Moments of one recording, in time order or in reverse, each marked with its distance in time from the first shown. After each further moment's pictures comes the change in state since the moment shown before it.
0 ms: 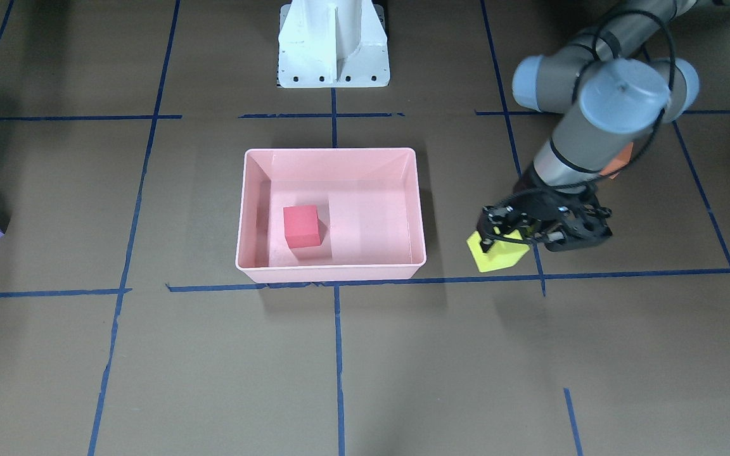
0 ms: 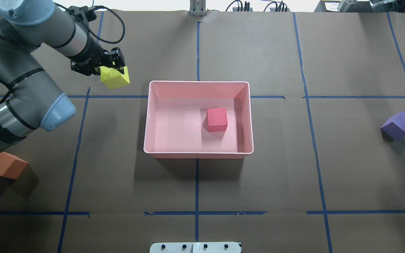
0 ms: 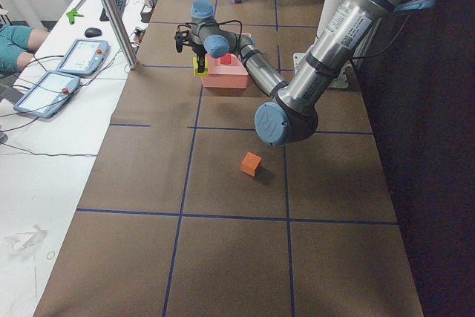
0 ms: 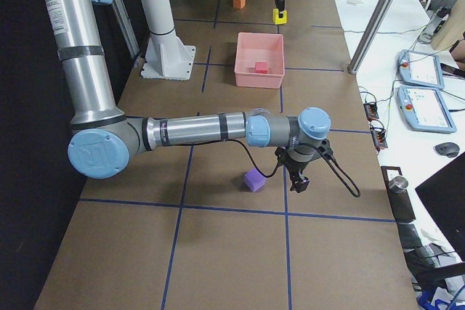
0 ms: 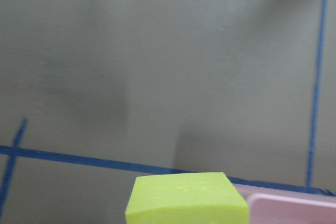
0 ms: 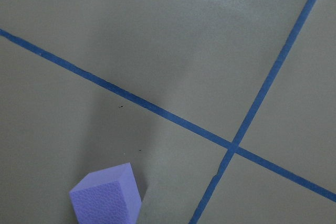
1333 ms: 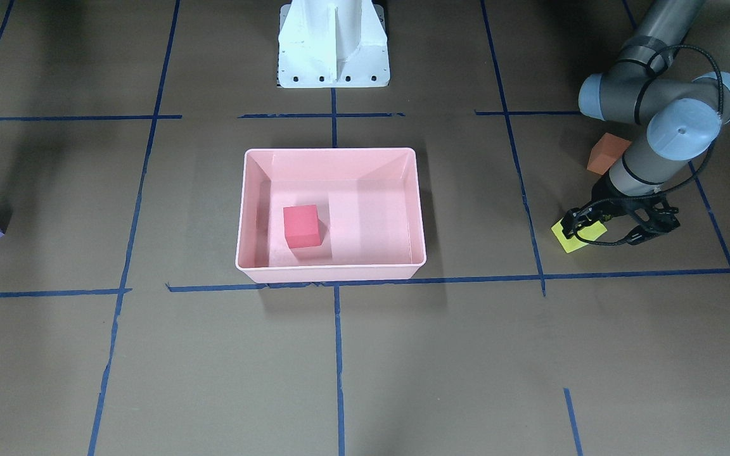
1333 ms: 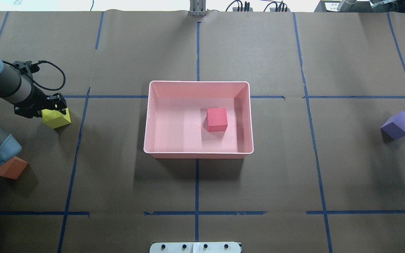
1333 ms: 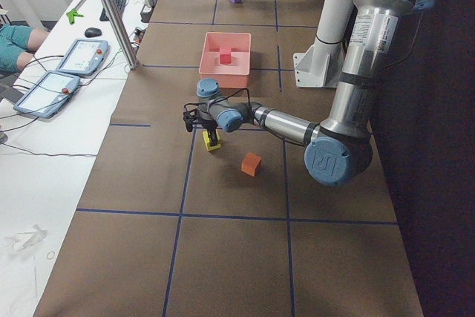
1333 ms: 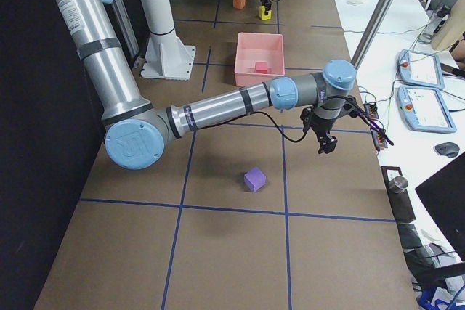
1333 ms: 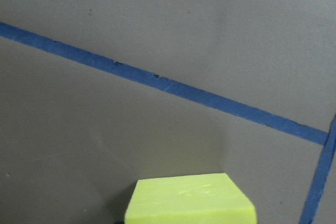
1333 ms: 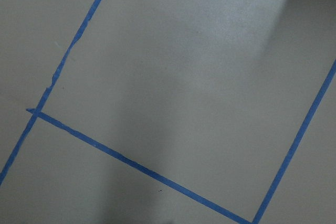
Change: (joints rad) left arm -0.067 0.448 0.093 -0.260 -0.035 0.029; right arm -0.019 0.180 0.016 -0.033 0.009 0.107
